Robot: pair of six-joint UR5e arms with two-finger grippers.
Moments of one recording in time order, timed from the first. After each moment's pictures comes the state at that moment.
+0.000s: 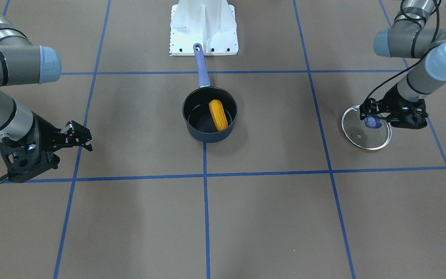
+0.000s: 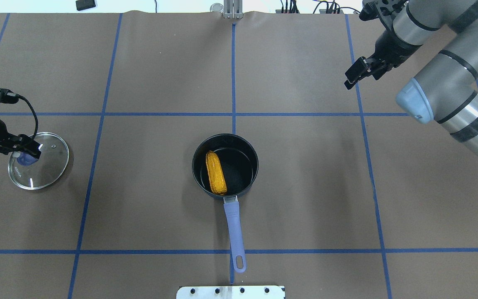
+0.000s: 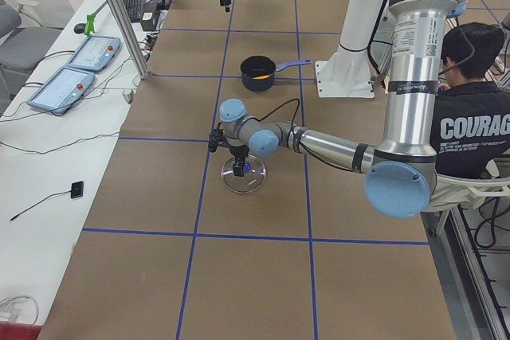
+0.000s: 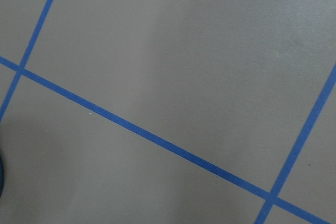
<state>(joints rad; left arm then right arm) -0.99 -1.59 -1.71 -1.89 -2.25 -0.59 1.04 -1.08 1.61 -1.50 2.35 0.36</state>
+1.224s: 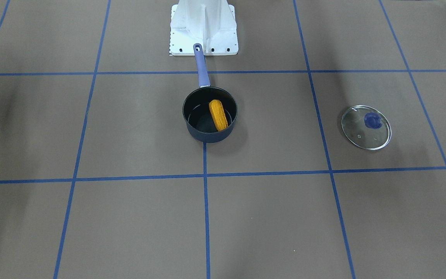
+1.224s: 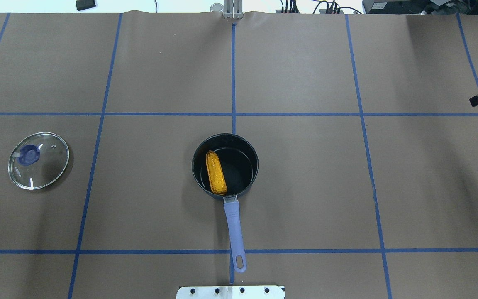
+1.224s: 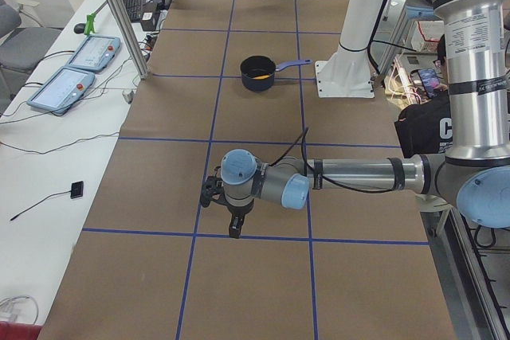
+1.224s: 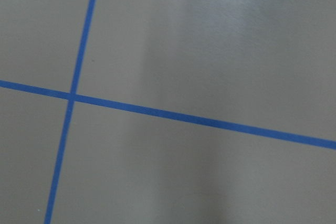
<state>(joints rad) -1.49 -1.37 -1.67 -1.86 -2.35 -0.02 1.36 -1.51 1.69 -1.41 2.46 0.26</state>
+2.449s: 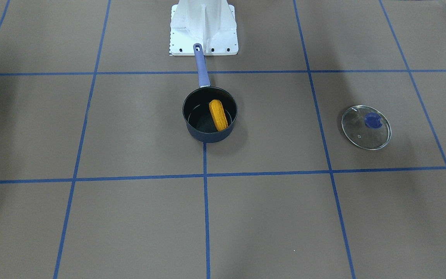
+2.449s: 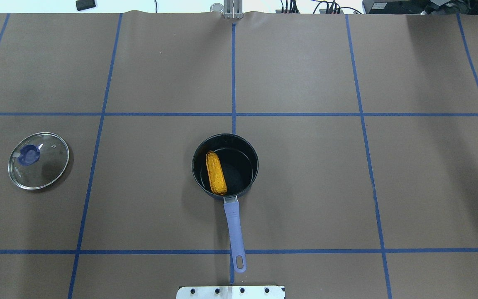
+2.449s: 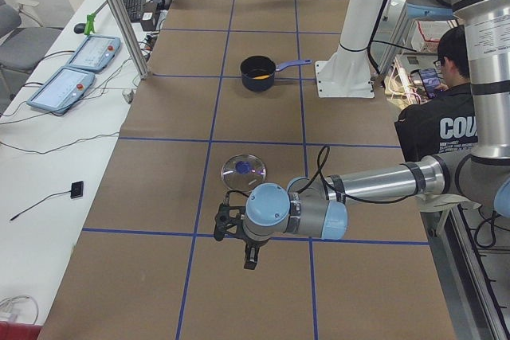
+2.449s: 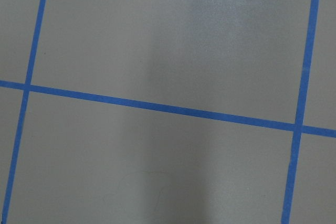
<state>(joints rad) -1.64 -1.32 -1.64 -1.90 -2.42 0.03 1.43 -1.53 1.68 -1.44 2.46 0.15</state>
